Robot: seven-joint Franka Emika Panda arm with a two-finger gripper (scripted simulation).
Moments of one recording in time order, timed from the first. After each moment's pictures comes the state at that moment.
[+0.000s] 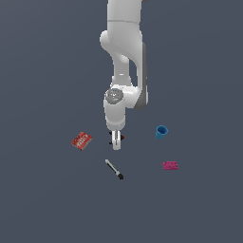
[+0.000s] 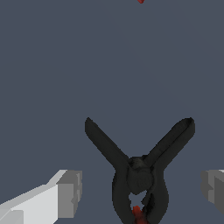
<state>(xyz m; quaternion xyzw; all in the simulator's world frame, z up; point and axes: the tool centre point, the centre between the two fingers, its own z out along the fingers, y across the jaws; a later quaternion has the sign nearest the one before) -0.053 -0.027 0.027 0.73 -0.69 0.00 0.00</state>
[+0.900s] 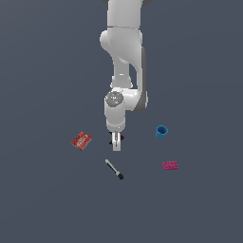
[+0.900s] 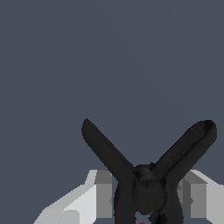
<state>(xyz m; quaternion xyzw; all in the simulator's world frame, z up) -0.052 -0.027 0.014 0.73 -0.69 0.00 0.00</state>
